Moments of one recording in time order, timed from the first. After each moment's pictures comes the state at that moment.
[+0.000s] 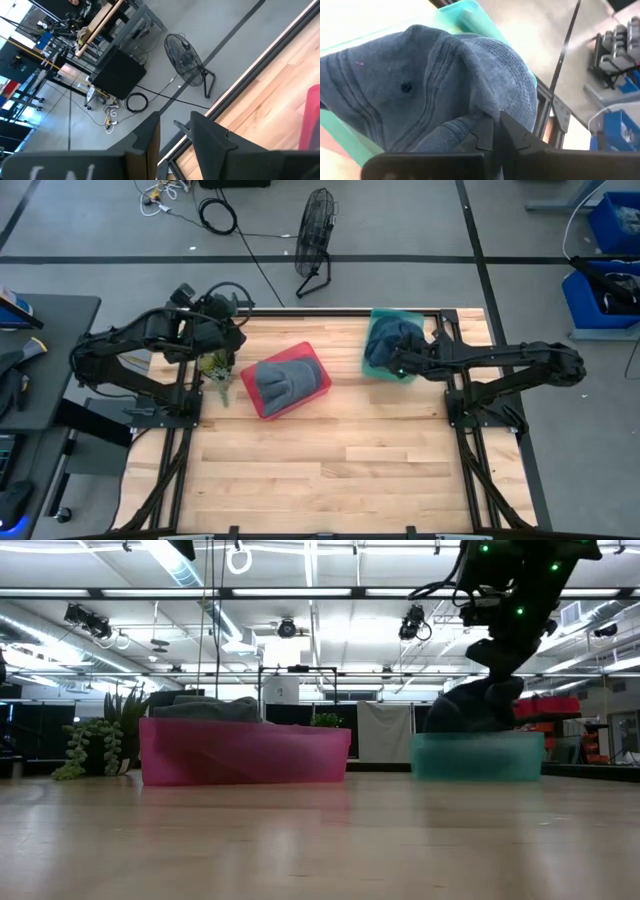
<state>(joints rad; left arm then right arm) 0.04 1.26 1.61 -1.45 -1.10 -0.34 -0.15 1.18 0.83 -0.98 0.81 0.59</state>
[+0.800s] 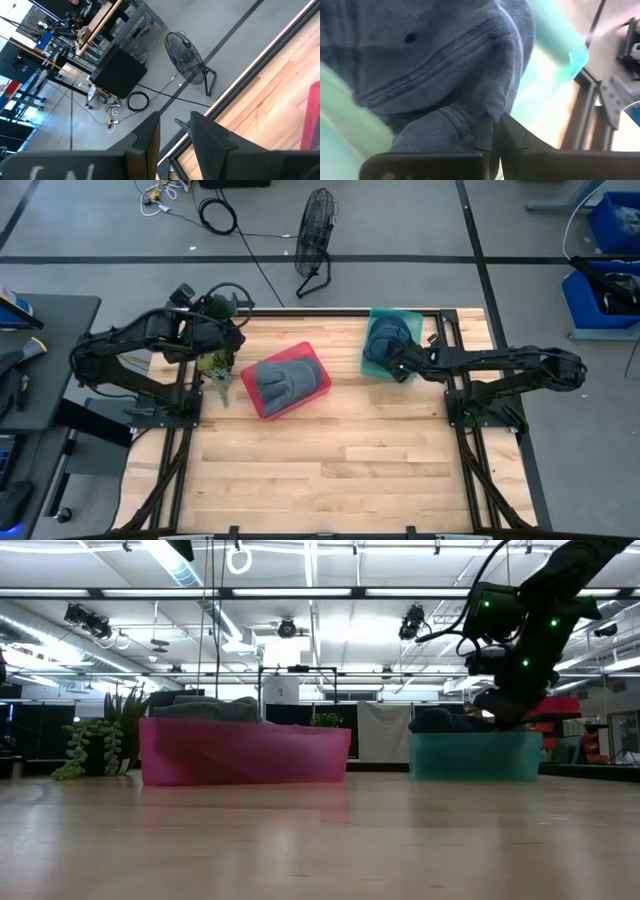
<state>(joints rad) 0.04 1.26 1.61 -1.47 -1.10 -0.35 -0.30 1.18 0.56 -0.60 0.65 0.40</state>
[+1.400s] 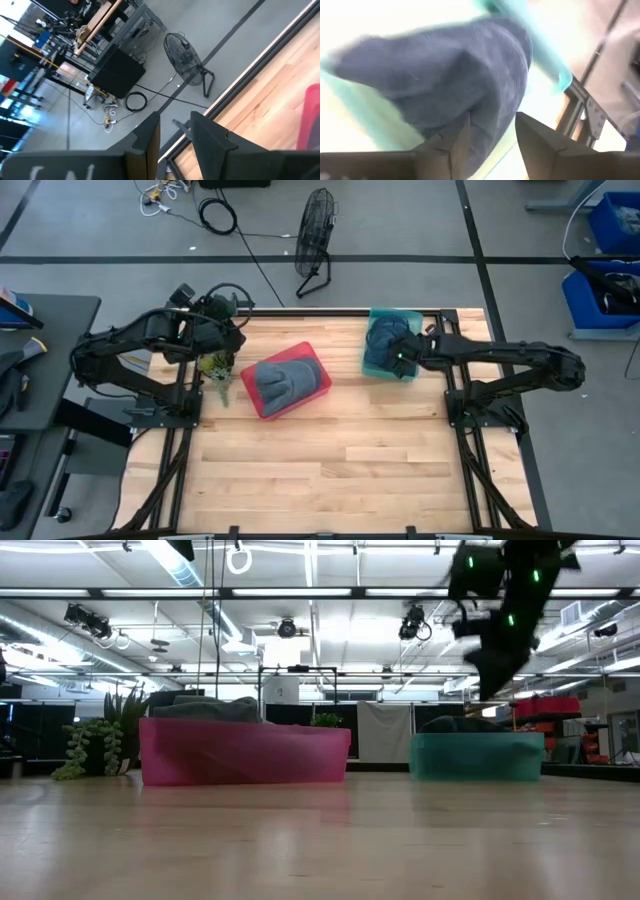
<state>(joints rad) 0.03 1.26 1.61 -1.46 -1.10 -0.37 -0.29 1.18 0.81 -0.86 0.58 0.36</state>
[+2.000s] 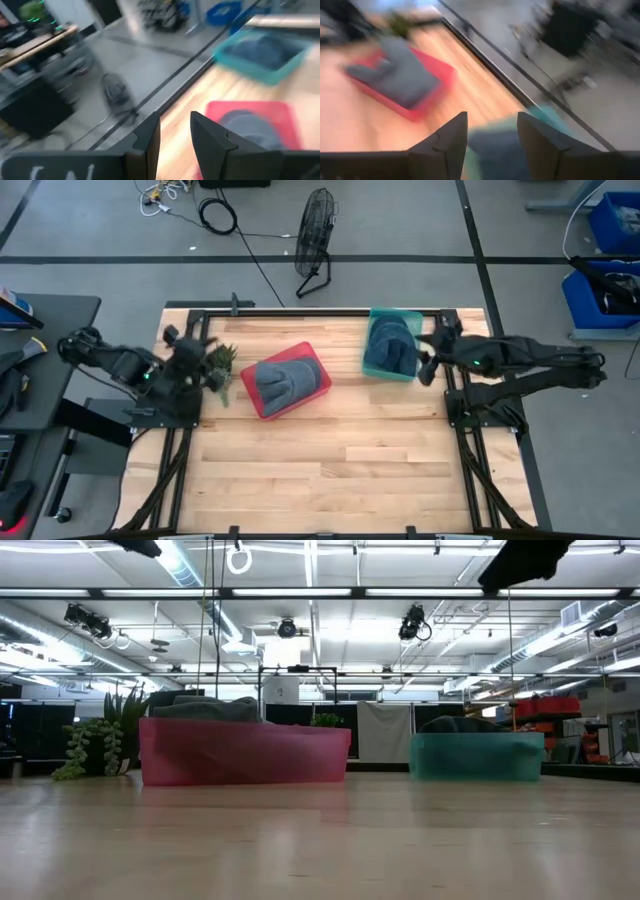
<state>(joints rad) -0.48 0.90 1.15 -1.34 -1.20 -0.79 0.05 0.74 0.95 -0.81 0.60 0.24</state>
